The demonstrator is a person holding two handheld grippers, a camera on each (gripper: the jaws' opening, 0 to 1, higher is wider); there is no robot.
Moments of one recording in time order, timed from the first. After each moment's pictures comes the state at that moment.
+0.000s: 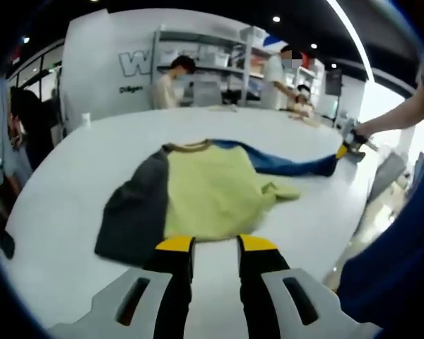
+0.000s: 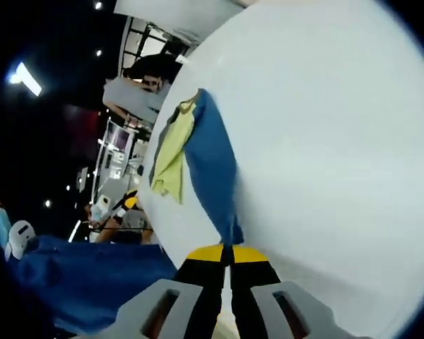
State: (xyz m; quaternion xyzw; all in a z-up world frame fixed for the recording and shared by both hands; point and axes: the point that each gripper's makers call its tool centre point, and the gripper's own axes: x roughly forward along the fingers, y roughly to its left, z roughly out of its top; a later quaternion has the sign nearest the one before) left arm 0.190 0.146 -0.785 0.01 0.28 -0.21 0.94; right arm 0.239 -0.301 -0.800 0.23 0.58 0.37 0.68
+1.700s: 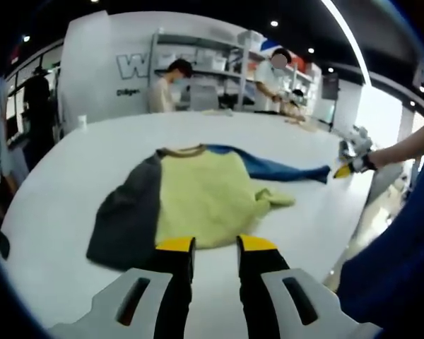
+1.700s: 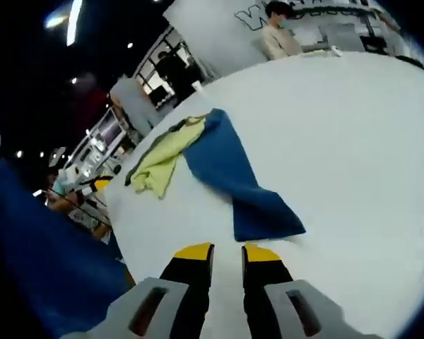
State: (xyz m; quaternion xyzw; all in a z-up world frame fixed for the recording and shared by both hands) left arm 0.195 0.134 -0.782 0.00 0.26 -0.22 0.94; right arm 0.216 -0.274 -0.823 0.08 0.41 0.34 0.84
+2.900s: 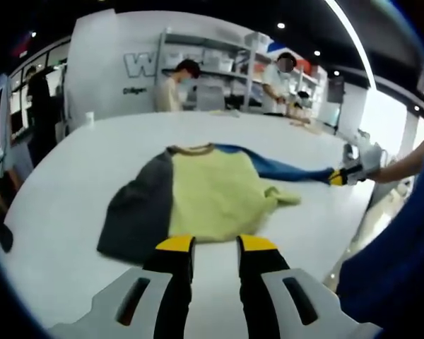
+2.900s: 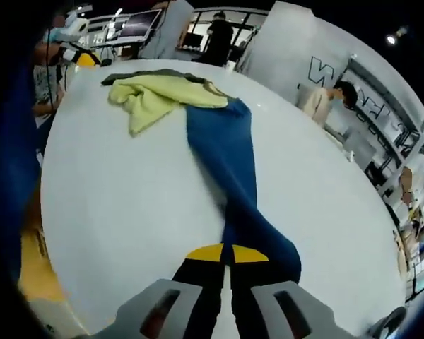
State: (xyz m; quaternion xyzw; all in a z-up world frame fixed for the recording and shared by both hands) left arm 0.191 0.154 -0.782 0.00 0.27 -0.20 0.94; right arm 0.237 -0.267 -0.844 -0.29 0.31 0.29 0.86
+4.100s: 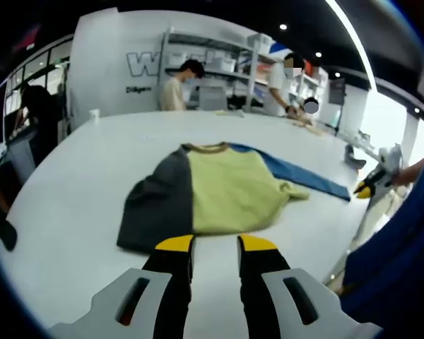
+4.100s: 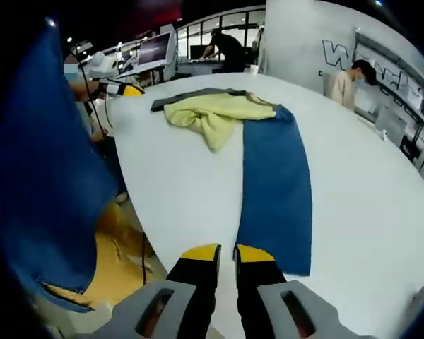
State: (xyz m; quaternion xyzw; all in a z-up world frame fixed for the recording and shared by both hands) left arm 0.189 0.193 -0.787 -0.01 0.27 -0.20 0.94; right arm 0.140 -0.225 -0.831 -0.16 0.35 0.37 0.84
